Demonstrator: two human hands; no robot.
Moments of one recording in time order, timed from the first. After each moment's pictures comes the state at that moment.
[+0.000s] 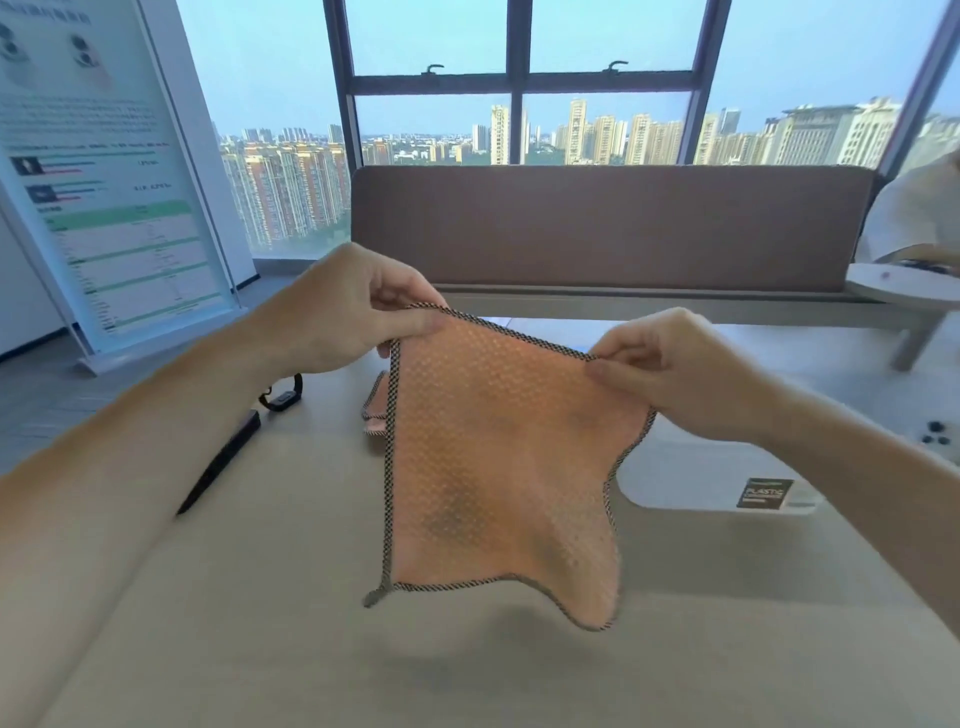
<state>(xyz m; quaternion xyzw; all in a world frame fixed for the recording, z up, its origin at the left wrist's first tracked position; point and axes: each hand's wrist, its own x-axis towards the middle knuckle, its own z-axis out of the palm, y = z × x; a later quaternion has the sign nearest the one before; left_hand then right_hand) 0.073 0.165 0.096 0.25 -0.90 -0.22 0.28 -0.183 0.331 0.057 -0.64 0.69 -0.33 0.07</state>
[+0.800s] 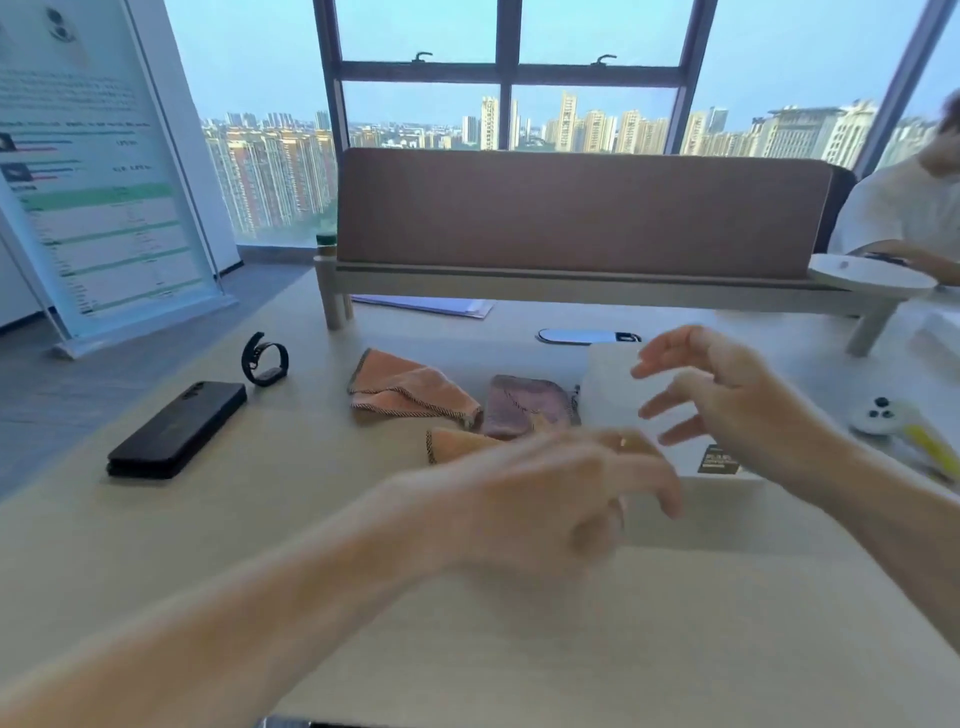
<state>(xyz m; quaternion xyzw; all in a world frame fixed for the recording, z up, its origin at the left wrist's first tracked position) 0.006 0.311 0.014 -0.02 -0.98 -0.14 0.13 -0.190 0.399 0.026 -0.49 0.71 -0.48 0.17</state>
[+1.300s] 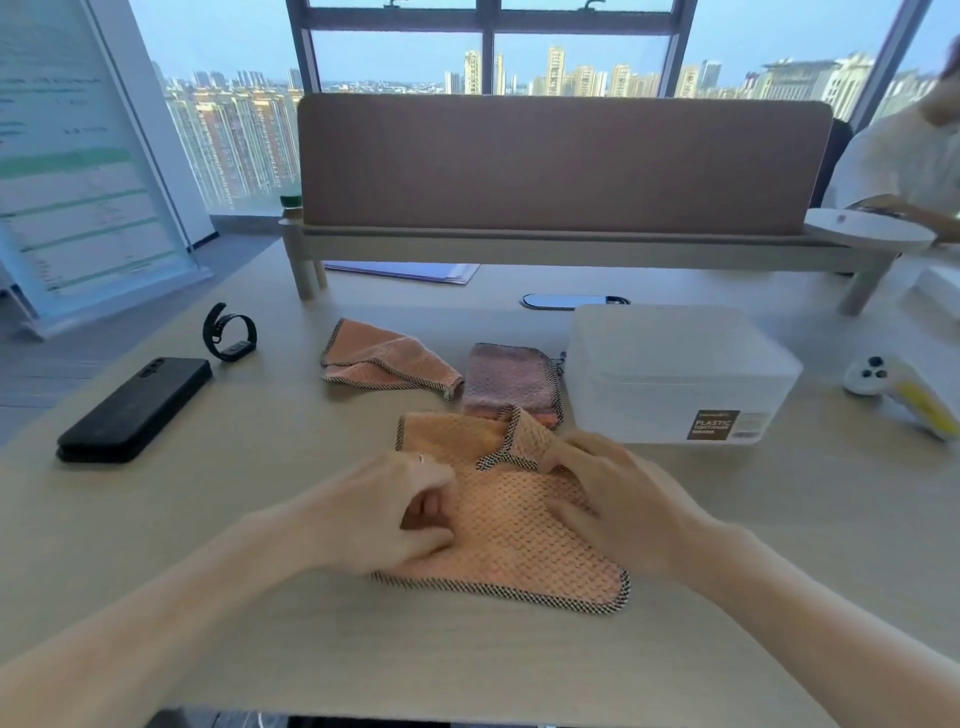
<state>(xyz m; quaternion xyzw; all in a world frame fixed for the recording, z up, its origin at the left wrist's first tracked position) 0.071 0.238 -0.076 0.18 -0.96 -0.19 0.05 -0.168 0.388 -0.089 -0.68 0.72 -0.15 0.03</state>
